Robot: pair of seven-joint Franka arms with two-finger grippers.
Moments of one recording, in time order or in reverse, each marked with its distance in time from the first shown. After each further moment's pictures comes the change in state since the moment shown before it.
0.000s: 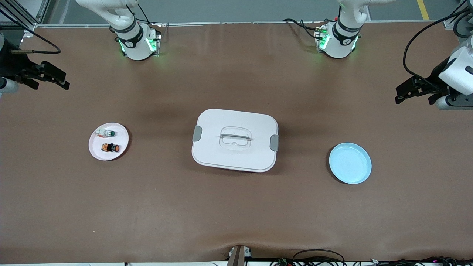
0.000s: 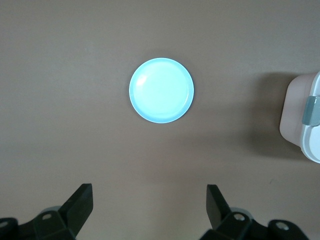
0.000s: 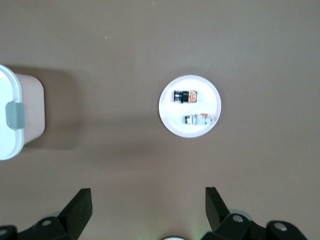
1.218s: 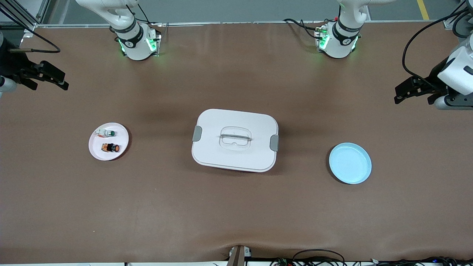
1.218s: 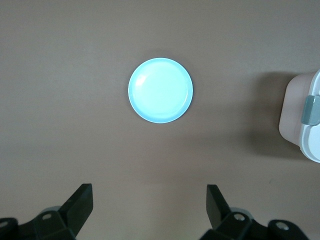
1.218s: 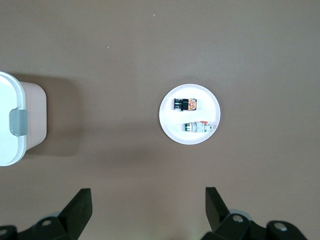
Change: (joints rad) left arm -0.002 0.000 -0.003 0.000 0.000 0.000 0.000; right arm 0.002 -0.010 0.000 0.001 -0.003 0.043 0.000
